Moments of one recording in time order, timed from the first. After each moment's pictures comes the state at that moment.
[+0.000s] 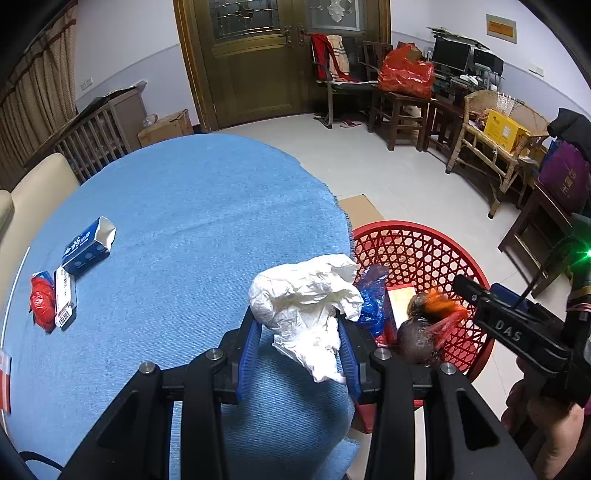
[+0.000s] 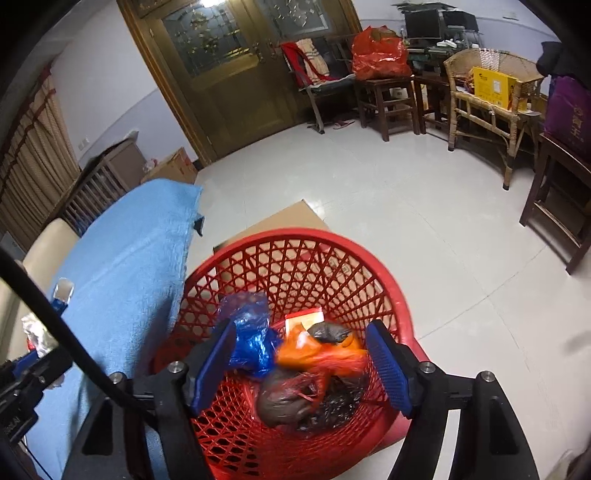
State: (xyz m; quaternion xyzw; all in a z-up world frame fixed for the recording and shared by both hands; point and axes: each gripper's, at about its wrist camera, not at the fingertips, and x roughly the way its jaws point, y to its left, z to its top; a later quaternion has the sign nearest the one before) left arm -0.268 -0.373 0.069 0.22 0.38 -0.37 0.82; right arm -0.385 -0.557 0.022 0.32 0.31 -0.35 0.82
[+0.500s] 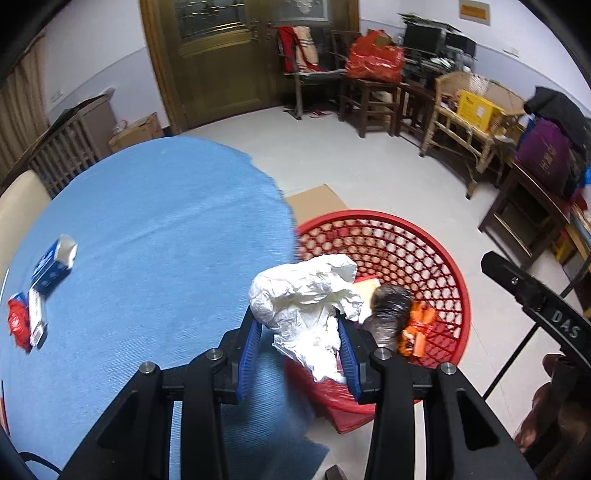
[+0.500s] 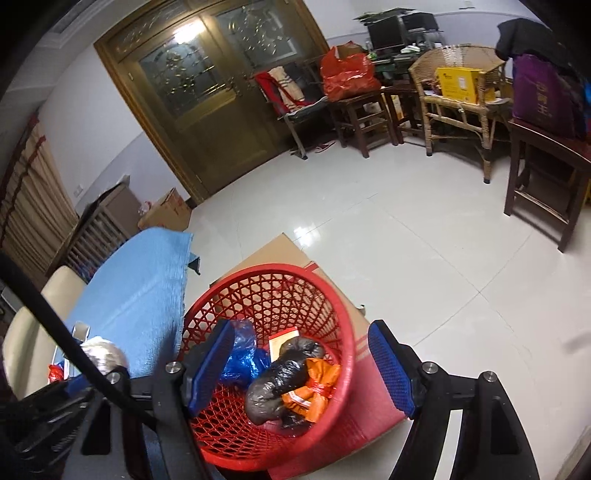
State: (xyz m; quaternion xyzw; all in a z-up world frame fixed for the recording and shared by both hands) left arm -0.298 -0.413 0.057 0.25 0.39 -0.42 0.78; right arm -0.449 -0.561 0.052 0.35 0.24 -0.38 0.82
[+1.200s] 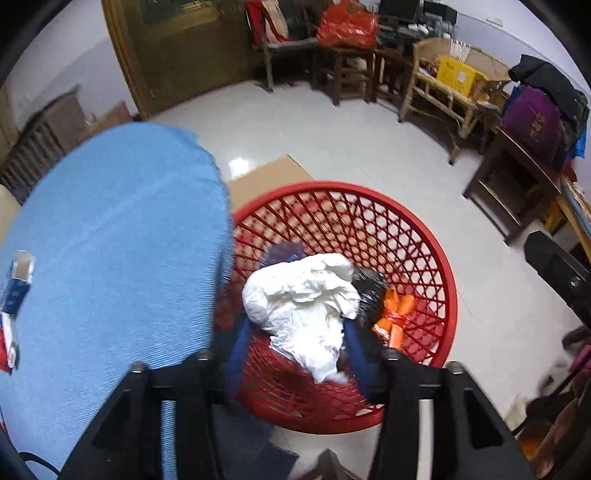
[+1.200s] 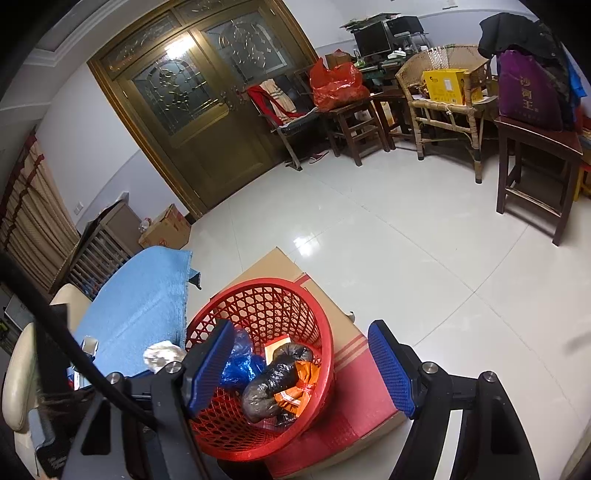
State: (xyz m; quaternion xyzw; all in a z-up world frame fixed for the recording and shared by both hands) left arm -0.307 -0.462 0.028 0.29 0.44 -0.44 0.73; right arm -0.476 -0.561 0.068 0.36 0.22 -0.39 0.82
